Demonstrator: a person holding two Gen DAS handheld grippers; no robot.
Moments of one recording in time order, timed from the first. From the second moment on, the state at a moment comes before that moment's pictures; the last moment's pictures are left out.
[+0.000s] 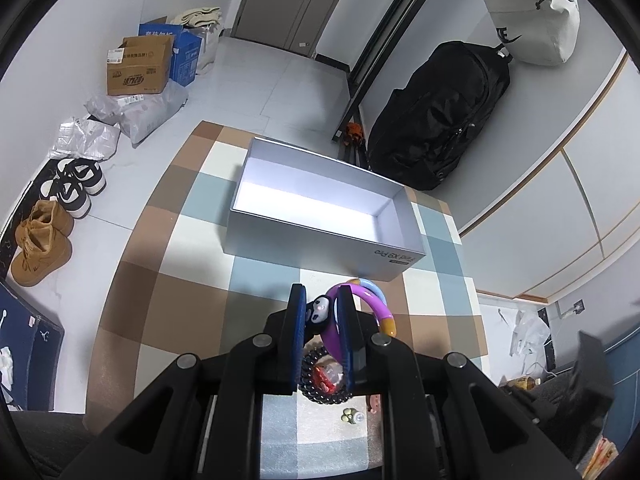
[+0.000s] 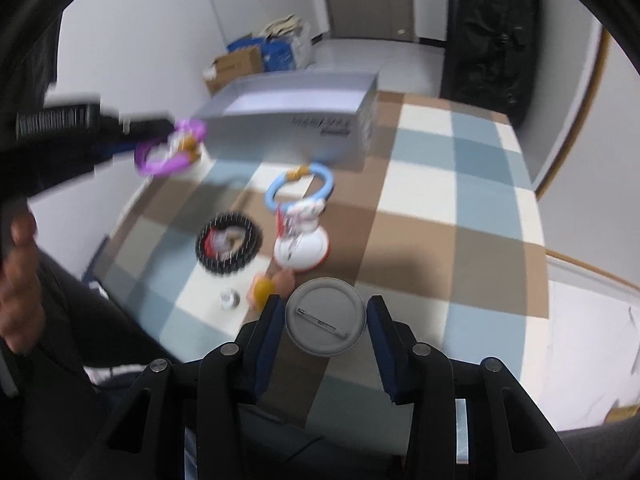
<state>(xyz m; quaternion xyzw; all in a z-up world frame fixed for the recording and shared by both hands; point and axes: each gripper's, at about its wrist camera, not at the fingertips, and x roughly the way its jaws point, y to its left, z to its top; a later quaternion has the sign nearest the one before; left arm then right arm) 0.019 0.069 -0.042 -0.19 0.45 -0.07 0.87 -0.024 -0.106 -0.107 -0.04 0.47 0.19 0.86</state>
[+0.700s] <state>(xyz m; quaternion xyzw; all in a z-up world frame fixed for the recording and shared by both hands) 0.089 0.085 -0.017 -0.20 0.44 -0.05 0.88 0.068 -0.092 -0.014 0.06 0.39 0.25 0.88</state>
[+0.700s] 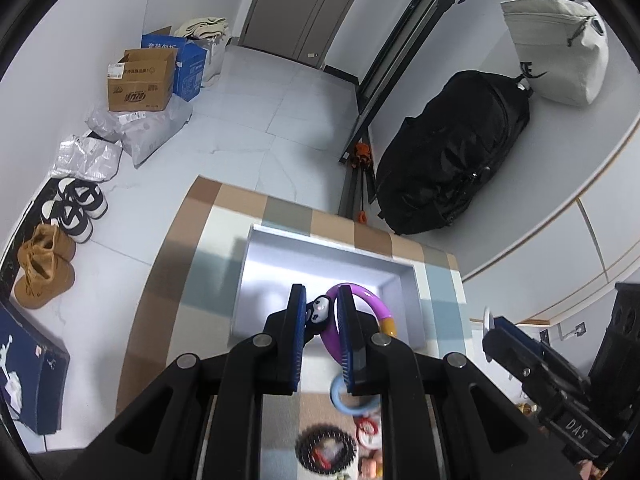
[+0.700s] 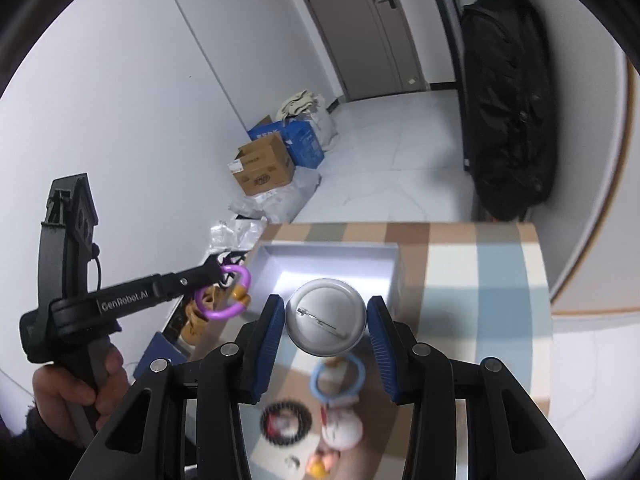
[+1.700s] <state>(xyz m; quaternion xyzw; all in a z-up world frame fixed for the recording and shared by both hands) 0.144 0.077 -0.064 -0.22 0.49 -0.09 0.84 0.162 -0.062 -0.075 0.08 0.47 0.28 0.83</state>
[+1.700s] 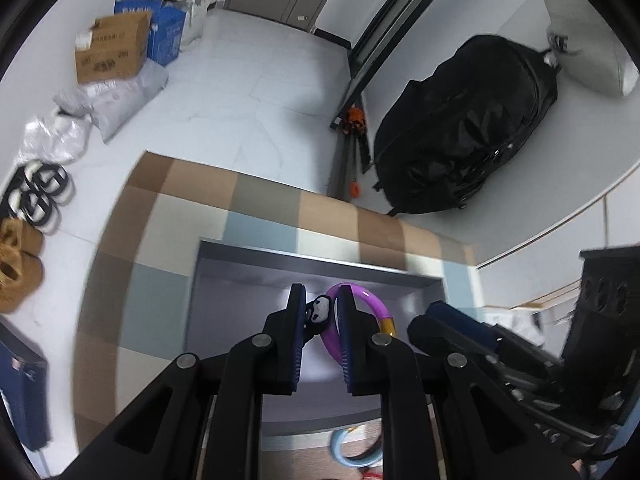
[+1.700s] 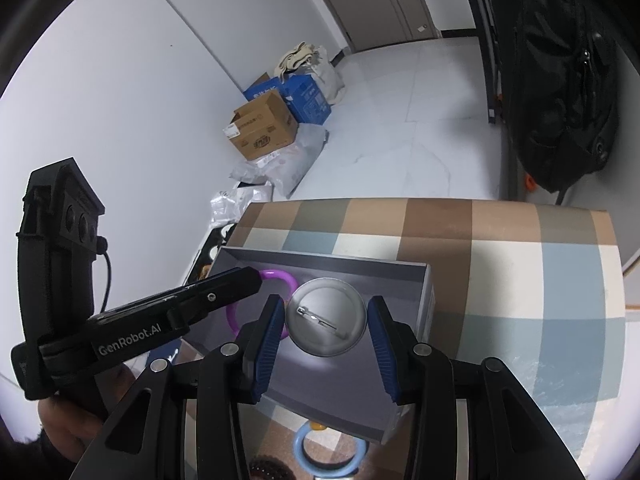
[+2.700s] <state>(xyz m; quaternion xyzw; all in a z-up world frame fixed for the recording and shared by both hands) 0.075 0.063 -0.026 -0.10 0.39 0.01 0.92 0.109 -0.094 -0.033 0.07 0.36 0.24 0.90</state>
